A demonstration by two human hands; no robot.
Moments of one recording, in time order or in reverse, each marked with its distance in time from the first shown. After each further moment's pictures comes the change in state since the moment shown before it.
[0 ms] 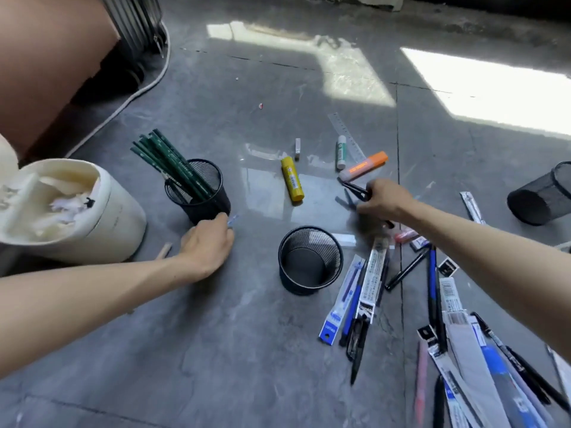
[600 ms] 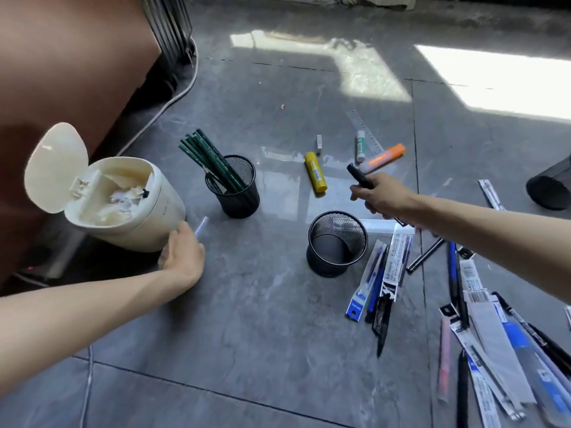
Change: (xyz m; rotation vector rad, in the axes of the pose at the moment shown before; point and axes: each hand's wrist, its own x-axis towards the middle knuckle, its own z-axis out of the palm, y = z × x) left_hand -0.033 -0.084 -0.004 -0.088 0.124 -0.390; right_hand -0.046 -0.051 0.007 0.555 -0.051 -0.024
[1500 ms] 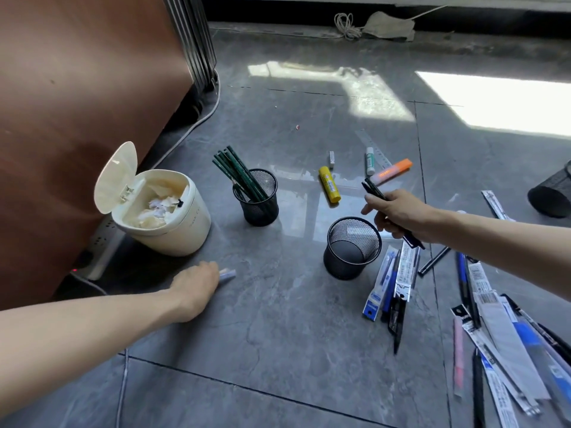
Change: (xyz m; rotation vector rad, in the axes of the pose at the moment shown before) left_hand -0.026 -0.050 -0.016 0.691 -0.196 0.470; right_hand -0.053 -0.023 0.003 0.291 -0.059 0.067
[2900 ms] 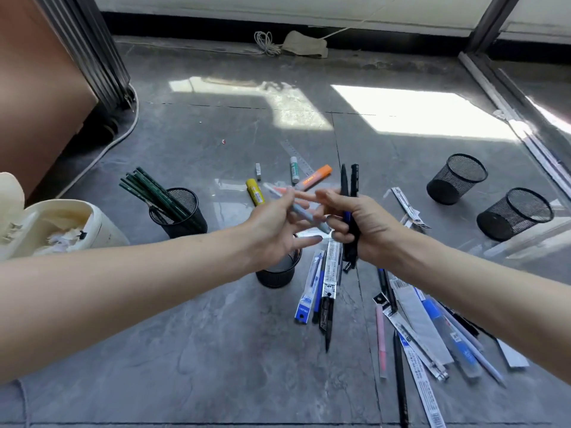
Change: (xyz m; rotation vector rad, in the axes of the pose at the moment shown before) left_hand -0.015 0.195 -0.198 -2.130 -0.538 0.193; right_hand -0.085 -0.006 -0.029 0.820 0.019 -0.119
